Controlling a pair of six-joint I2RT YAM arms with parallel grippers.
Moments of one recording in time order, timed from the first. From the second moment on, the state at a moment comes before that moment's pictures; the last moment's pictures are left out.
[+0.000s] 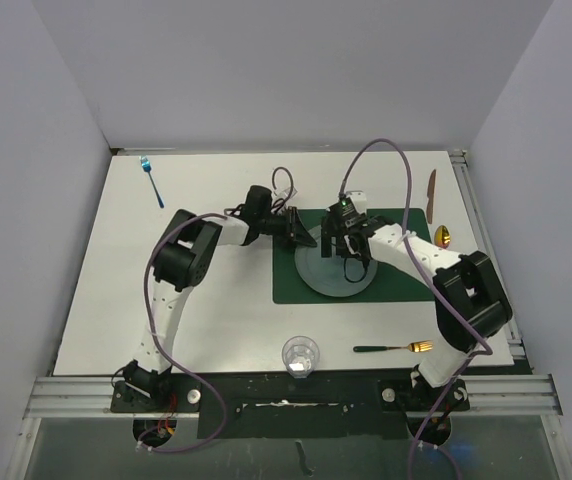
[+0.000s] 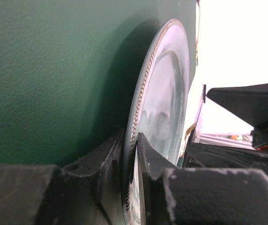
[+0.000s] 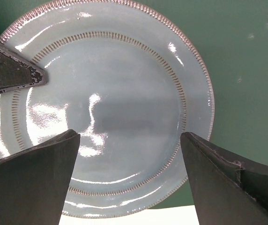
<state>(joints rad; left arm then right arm) -0.49 2.39 1.49 0.31 0.89 -0.86 0.54 1.68 1.12 -0.49 0.35 0.42</state>
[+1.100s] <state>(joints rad) -0.43 1.82 1.20 -0.28 0.32 -0.57 0.39 1.45 0.96 -0.39 0.29 0.40</state>
